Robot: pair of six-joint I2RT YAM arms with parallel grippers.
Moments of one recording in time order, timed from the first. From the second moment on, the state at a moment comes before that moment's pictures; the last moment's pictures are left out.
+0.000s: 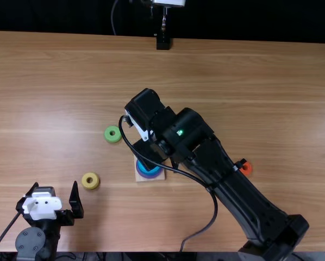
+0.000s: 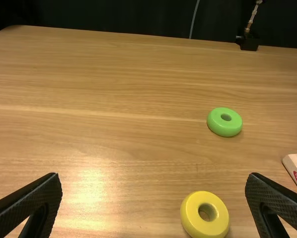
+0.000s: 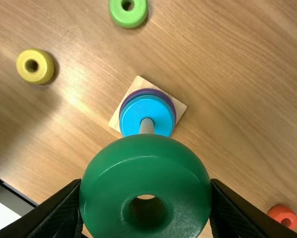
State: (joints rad) left arm -0.06 0.01 0.11 -0.38 -0.07 -0.12; right arm 0.75 1.93 2.05 -1.38 0.02 0.03
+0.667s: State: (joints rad) left arm -0.06 0.01 0.11 -0.38 -0.07 -0.12; right arm 0.75 1.95 2.05 -1.36 0.02 0.03
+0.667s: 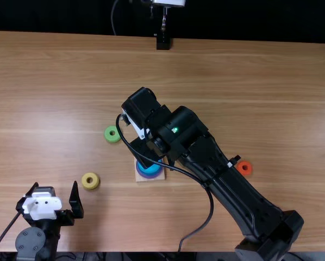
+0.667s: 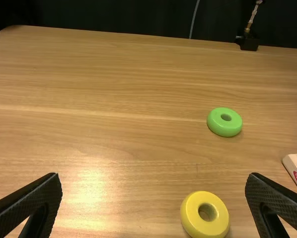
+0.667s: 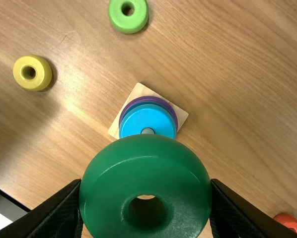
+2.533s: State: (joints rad) left arm -0.06 0.01 0.11 -0.38 -0.07 -0.12; right arm 0.53 1.70 1.72 -0.67 0.02 0.08
